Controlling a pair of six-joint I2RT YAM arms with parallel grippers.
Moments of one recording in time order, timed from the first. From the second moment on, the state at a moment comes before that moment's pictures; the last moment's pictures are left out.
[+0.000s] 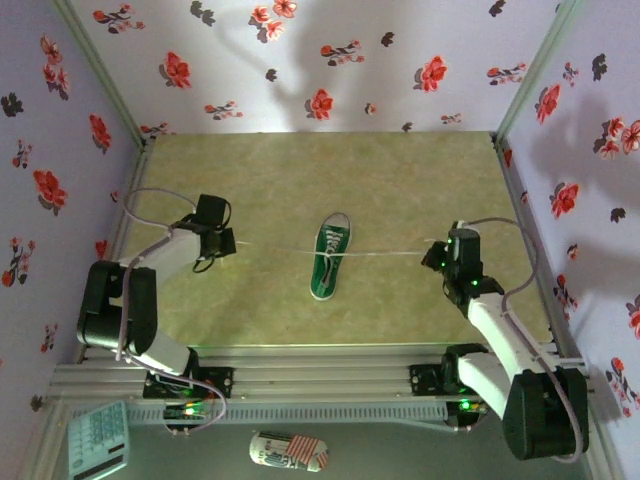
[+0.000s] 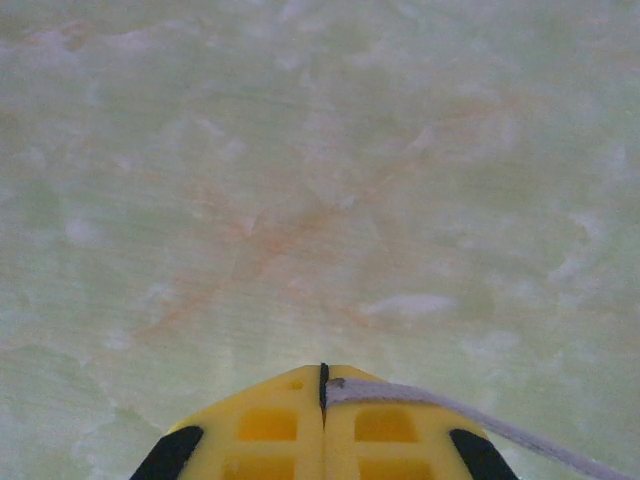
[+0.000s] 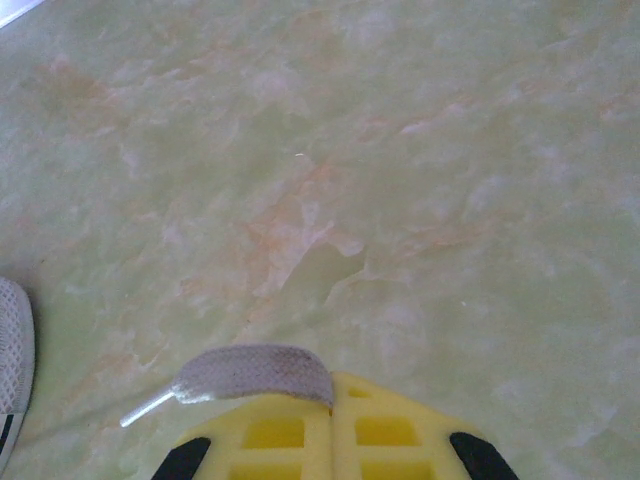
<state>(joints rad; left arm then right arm) -0.24 1.53 0.86 -0.46 -0.18 -0.39 0.11 0.95 0.44 -0.18 0.06 0.49</state>
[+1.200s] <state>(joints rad) -0.34 1.26 0.76 -0.52 -0.18 -0.38 0.16 1.02 0.59 -0.34 -0.16 0.43</state>
